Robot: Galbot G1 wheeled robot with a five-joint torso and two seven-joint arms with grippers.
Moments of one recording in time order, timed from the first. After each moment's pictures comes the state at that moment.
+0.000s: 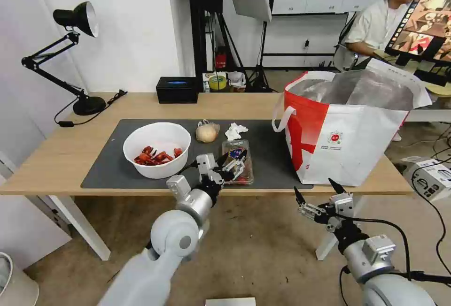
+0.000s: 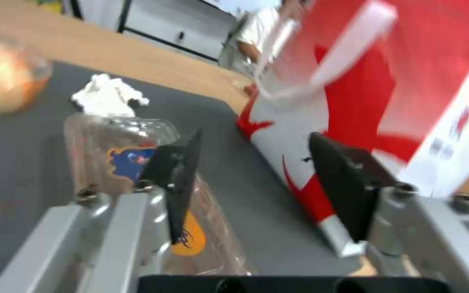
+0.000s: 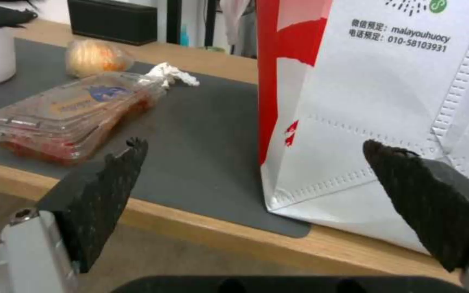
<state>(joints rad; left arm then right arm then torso) 1.00 -1.20 0.00 -2.01 -0.81 0.28 -0.20 -1.69 1.18 0.61 2.26 0.23 -0.15 -0.02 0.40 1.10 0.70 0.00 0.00</state>
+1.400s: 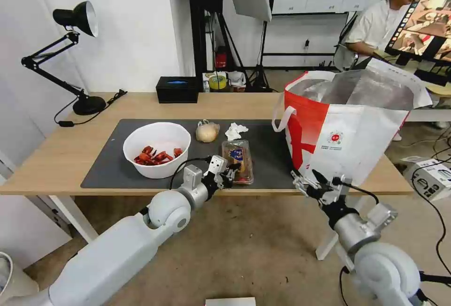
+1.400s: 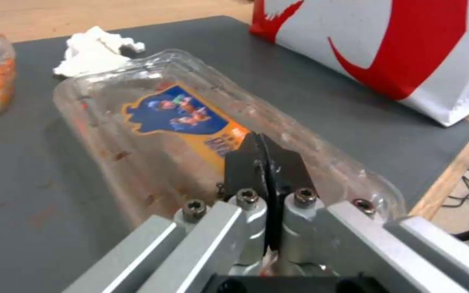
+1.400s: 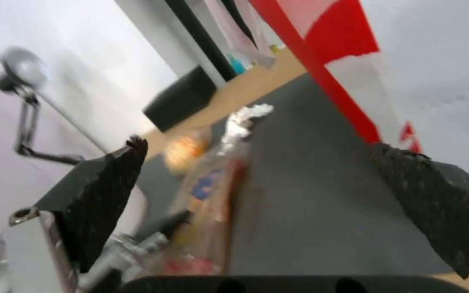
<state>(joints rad) 0.69 -0.97 0.28 -1.81 -0.78 0.31 -0.11 -1.43 1.12 0.54 2.19 1.12 -0.27 0.13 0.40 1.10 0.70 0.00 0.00</state>
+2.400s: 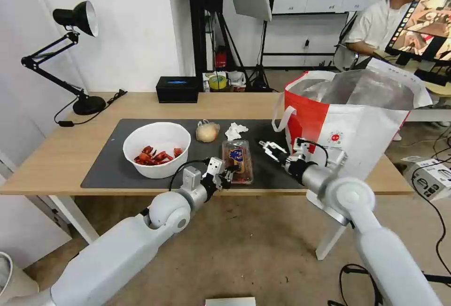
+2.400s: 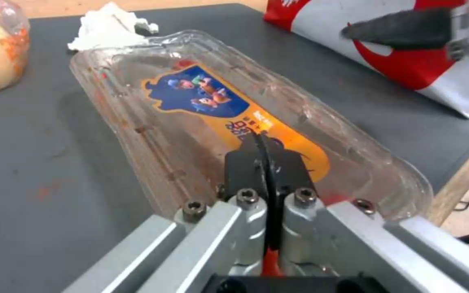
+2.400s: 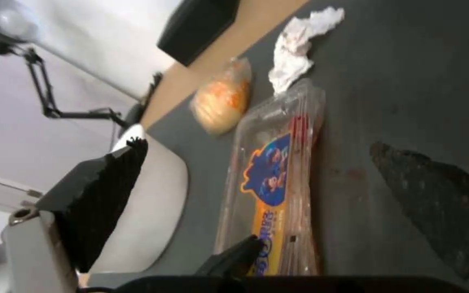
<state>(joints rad) 0.72 -0.97 0.27 -1.80 -0.79 0.30 -0.12 -0.90 1.13 0.30 1.90 1.51 -0.58 0.42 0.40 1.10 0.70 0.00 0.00</state>
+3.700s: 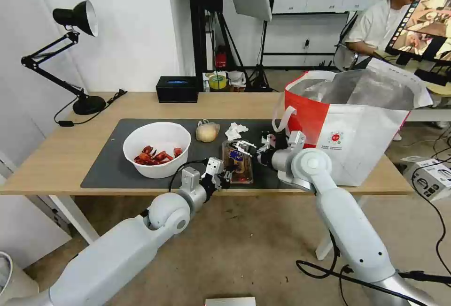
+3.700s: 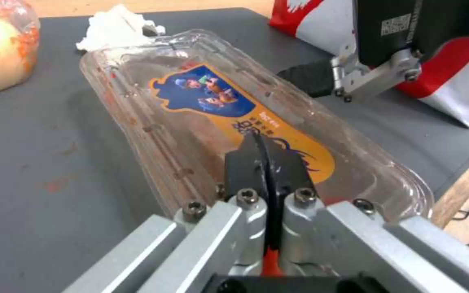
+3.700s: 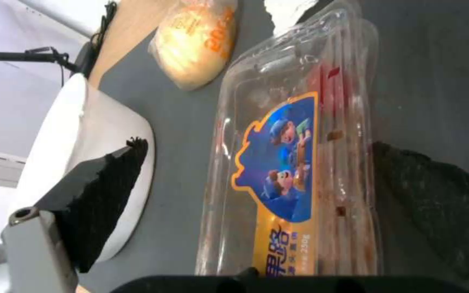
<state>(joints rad) 0.72 -0.96 0.27 -1.80 -0.82 0.28 -0.14 -0.69 1.23 0.16 1.70 1.56 -0.72 0.58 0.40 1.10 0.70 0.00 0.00</state>
